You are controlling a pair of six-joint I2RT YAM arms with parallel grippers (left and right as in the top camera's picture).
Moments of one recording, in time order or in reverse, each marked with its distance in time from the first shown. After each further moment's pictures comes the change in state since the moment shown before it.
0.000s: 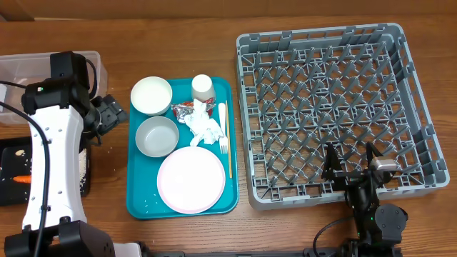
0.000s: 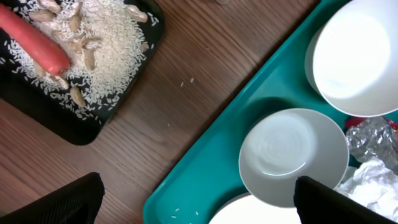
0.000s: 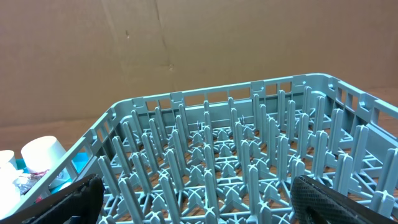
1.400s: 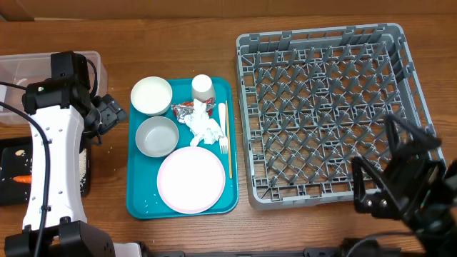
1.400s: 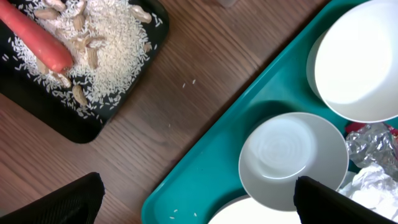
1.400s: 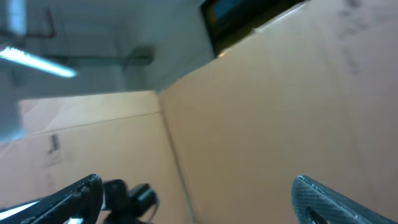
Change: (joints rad) left arm 0.000 0.000 0.001 0.000 -0.011 -0.026; right arm 0.000 0.420 0.835 0.187 -0.519 0.551
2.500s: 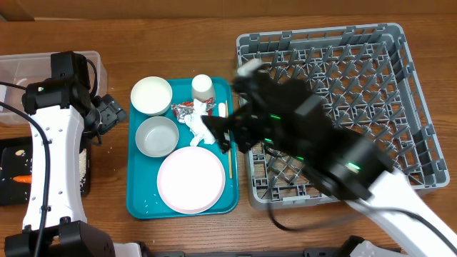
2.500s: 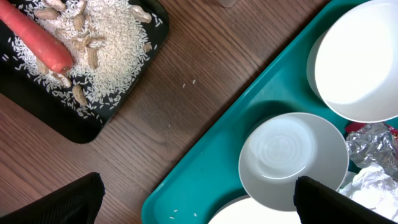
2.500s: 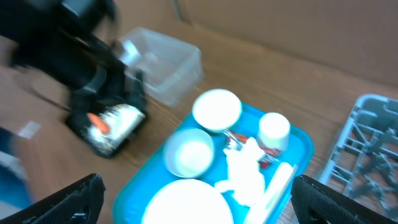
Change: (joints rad) left arm 0.000 0.000 0.000 0.000 0.000 0.000; right arm 0.876 0.911 0.661 -0.892 0.644 -0.474
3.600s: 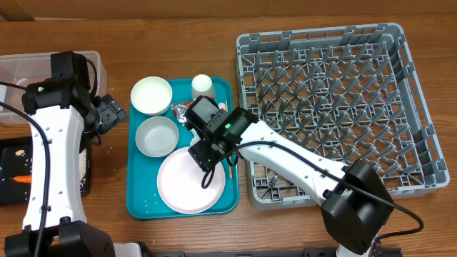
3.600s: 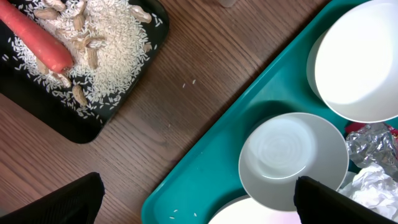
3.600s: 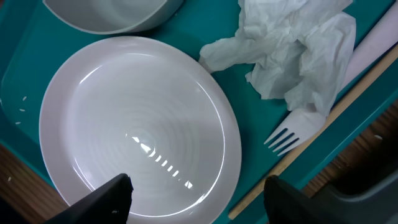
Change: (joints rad) left arm 0.000 0.000 0.000 0.000 0.000 0.000; right arm 0.066 0.574 0.011 -0.162 -0.076 -0.029
